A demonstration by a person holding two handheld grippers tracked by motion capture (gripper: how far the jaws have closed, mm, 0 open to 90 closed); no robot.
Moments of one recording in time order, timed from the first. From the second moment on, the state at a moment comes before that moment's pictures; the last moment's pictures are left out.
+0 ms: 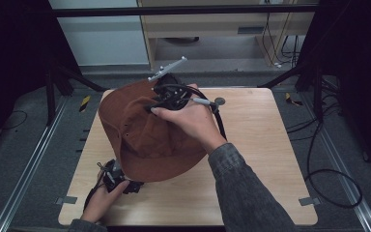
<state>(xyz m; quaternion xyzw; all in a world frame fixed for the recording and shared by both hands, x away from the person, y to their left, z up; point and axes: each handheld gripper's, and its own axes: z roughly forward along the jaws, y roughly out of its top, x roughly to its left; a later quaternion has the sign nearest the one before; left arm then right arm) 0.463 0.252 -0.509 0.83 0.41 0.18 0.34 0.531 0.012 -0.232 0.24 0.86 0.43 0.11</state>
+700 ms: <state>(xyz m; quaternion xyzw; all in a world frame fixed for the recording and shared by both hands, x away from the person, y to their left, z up) 0.463 0.252 -0.509 0.83 0.41 0.18 0.34 0.516 -0.024 -0.221 0.26 0.84 0.45 0.14</state>
